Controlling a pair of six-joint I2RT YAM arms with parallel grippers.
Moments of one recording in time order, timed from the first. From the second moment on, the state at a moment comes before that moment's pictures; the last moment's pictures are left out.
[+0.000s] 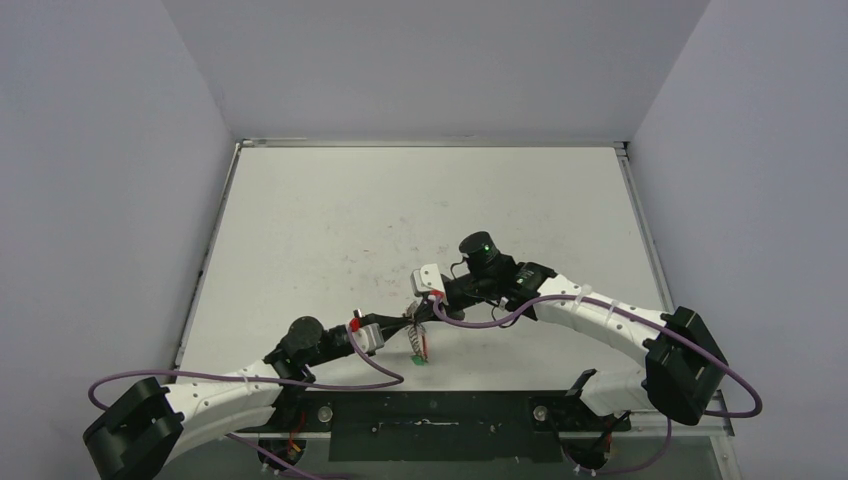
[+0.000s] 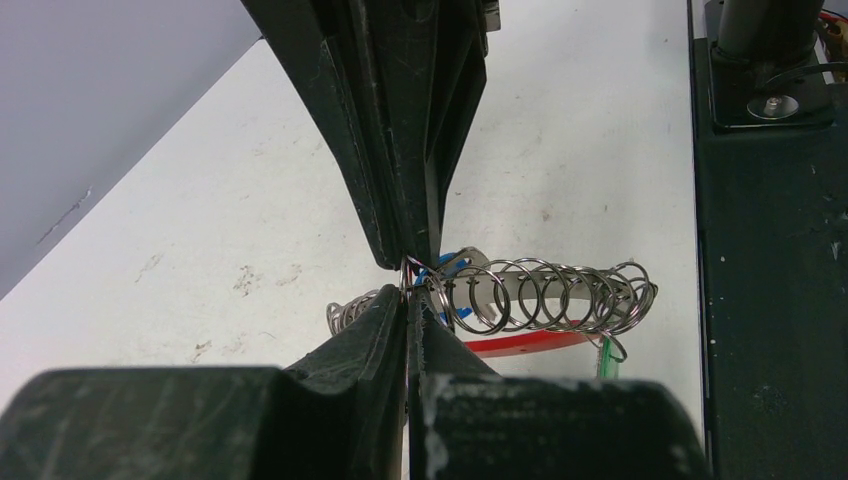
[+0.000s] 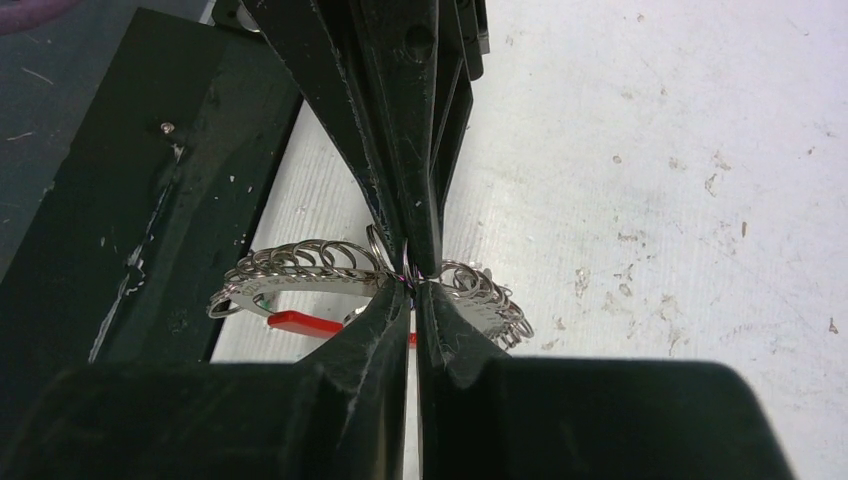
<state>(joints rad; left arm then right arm) -0.88 0.83 0.03 0.85 0.38 0.27 0.83 1.34 0.86 -0.20 -0.82 -0.64</state>
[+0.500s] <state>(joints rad) -0.88 0.82 0.03 0.85 0.37 0.27 0.83 1.33 0.88 -0.24 -0.80 -0.65</state>
